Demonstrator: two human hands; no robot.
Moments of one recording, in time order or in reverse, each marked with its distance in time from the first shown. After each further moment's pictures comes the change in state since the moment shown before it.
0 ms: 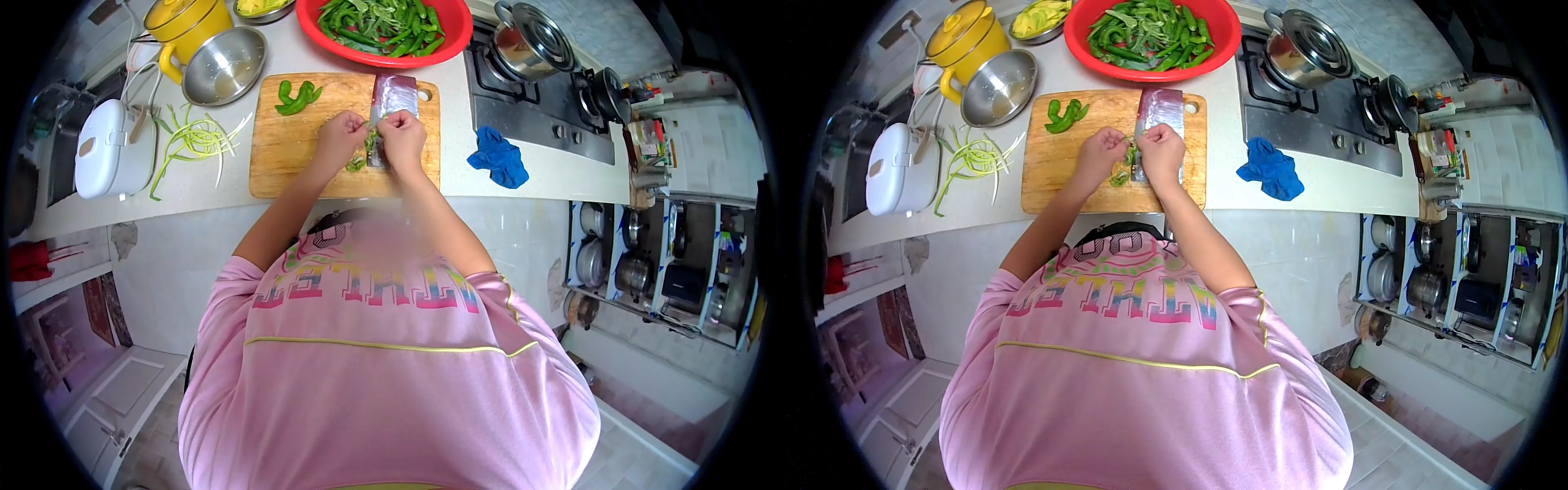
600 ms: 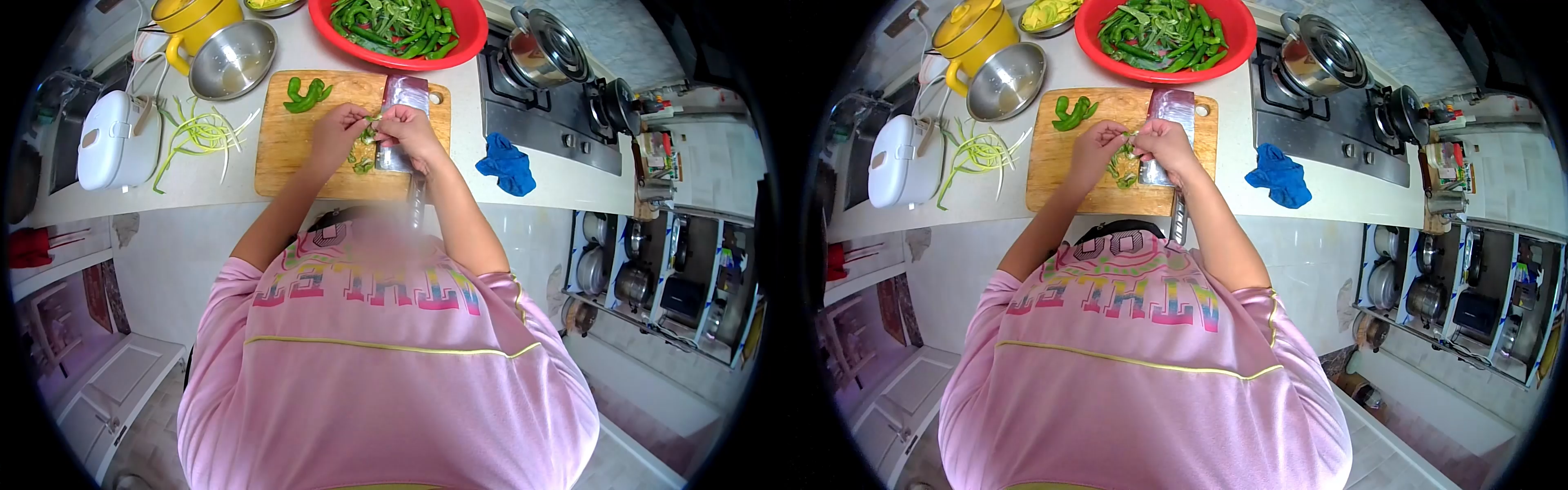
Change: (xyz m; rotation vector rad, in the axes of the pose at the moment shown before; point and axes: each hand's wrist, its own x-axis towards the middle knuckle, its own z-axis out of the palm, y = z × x) left_hand -0.003 0.026 -0.015 0.135 0.033 0.056; right_hand 0.020 -0.030 -0.018 0.365 -0.587 0.335
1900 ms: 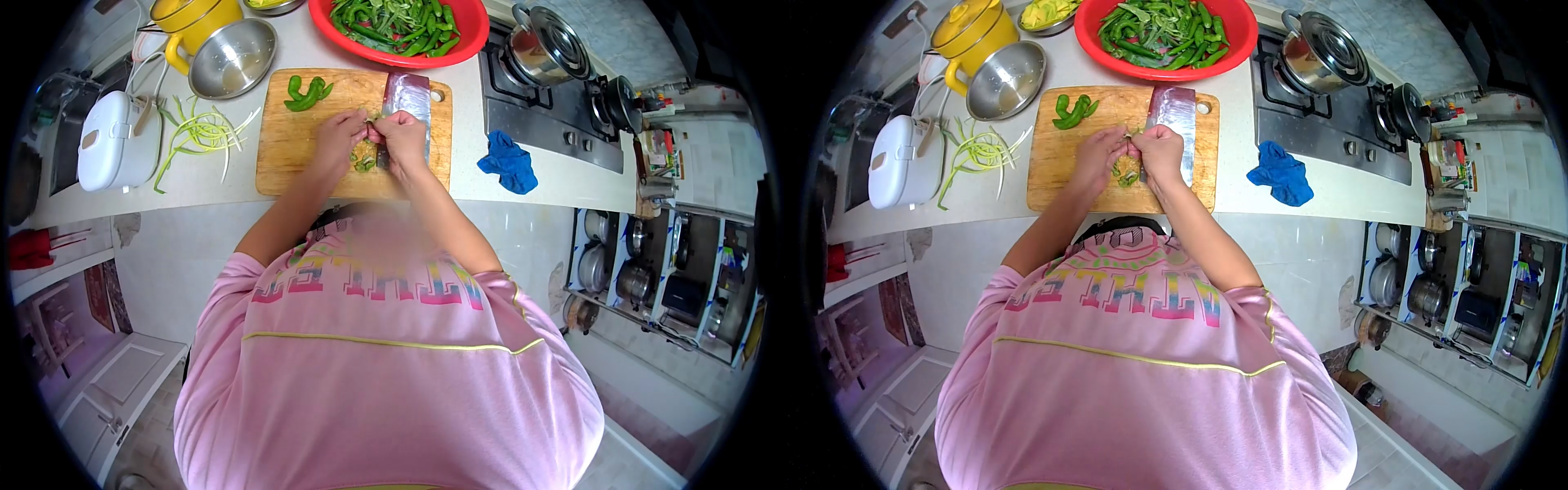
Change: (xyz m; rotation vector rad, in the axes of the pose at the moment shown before) left_hand 0.001 -0.003 0.014 -0.721 0.191 -0.446; right_hand 0.003 0.028 0.030 0.281 0.350 -0.103
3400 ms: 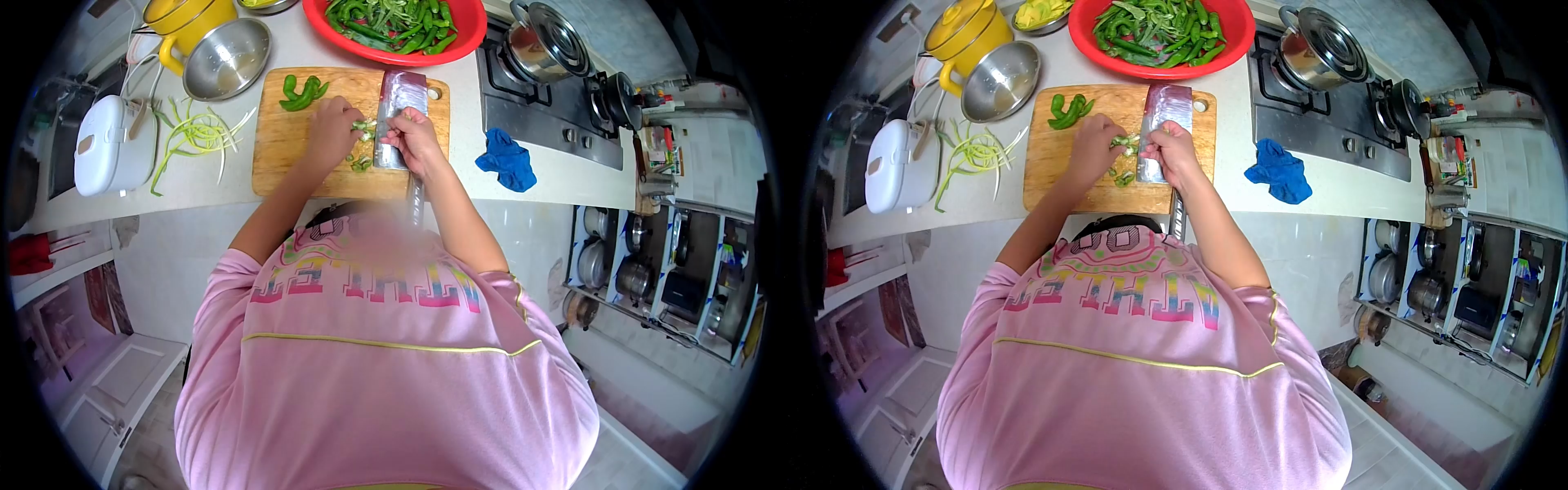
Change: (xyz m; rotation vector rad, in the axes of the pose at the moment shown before) left_hand 0.003 0.014 -0.012 1.554 -0.108 0.854; right_hand 0.019 -0.009 -0.040 0.101 -0.193 0.196
